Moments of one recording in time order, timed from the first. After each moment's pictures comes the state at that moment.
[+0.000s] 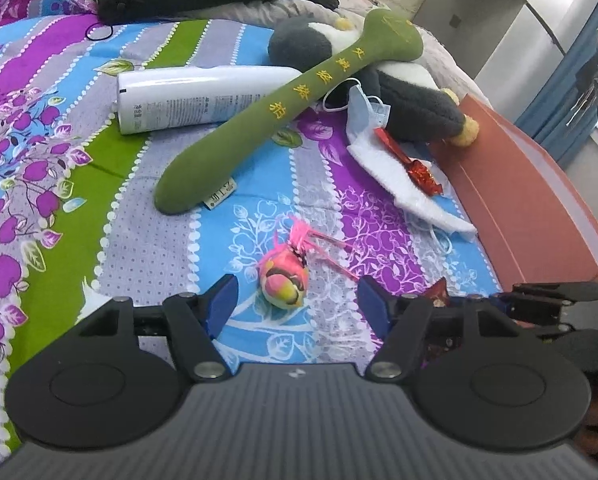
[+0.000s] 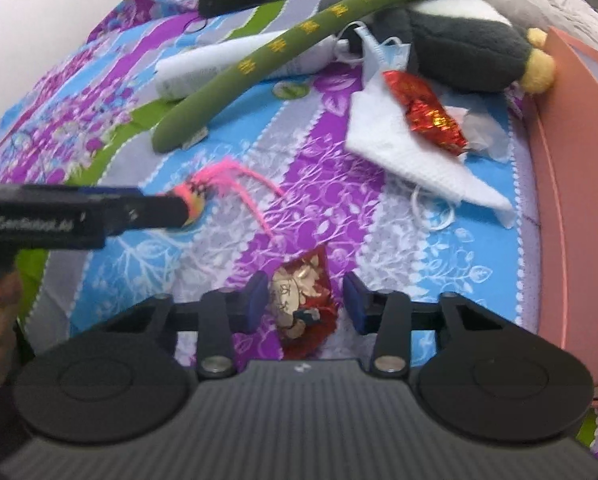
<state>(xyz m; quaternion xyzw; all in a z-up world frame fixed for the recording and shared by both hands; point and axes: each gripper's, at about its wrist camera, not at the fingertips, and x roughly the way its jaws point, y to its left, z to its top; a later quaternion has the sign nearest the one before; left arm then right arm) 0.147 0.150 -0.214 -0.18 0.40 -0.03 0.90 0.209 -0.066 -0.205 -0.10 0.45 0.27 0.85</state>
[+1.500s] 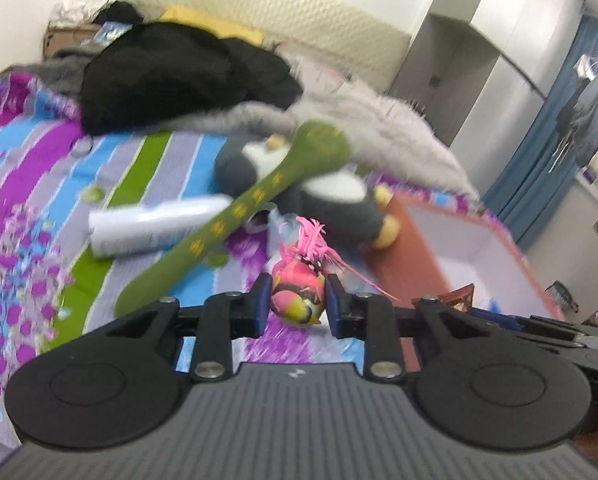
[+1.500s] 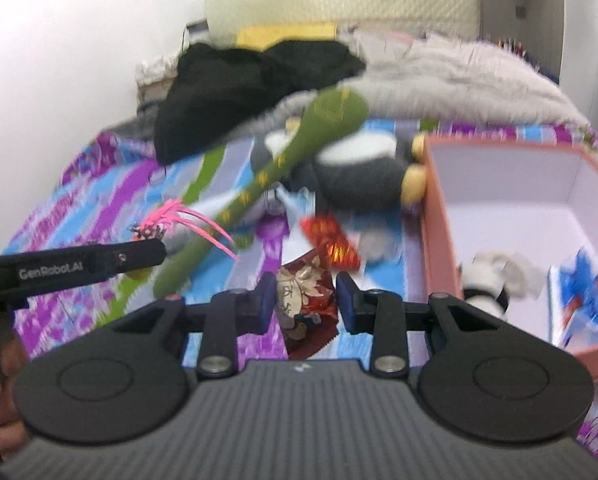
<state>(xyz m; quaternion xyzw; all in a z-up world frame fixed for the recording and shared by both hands) 0.139 0.086 -0.067 -0.17 0.30 -0.02 0.94 0.181 -0.132 -0.078 0.00 0.34 0.19 0.92</state>
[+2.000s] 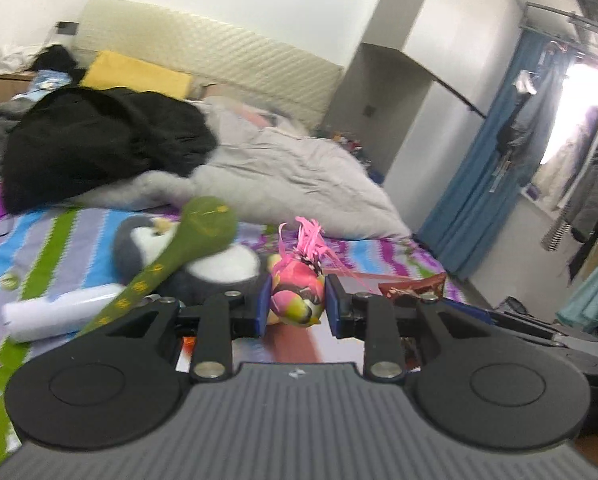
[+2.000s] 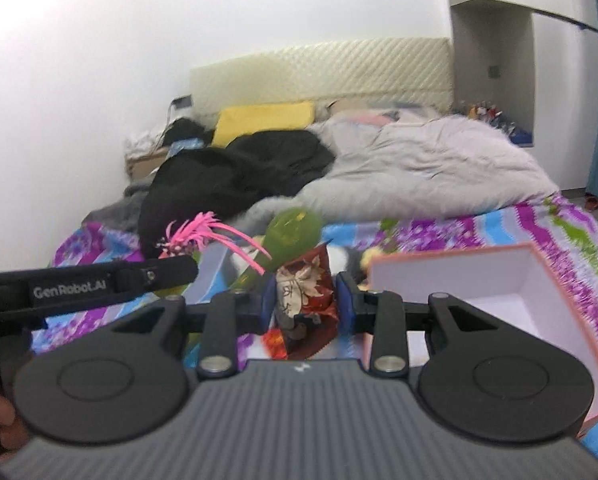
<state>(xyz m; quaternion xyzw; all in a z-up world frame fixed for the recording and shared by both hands) 0.190 -0.002 0.034 -0.16 0.24 -0.10 0.95 0.203 -0.195 0.022 0.03 0.24 0.17 0.96</state>
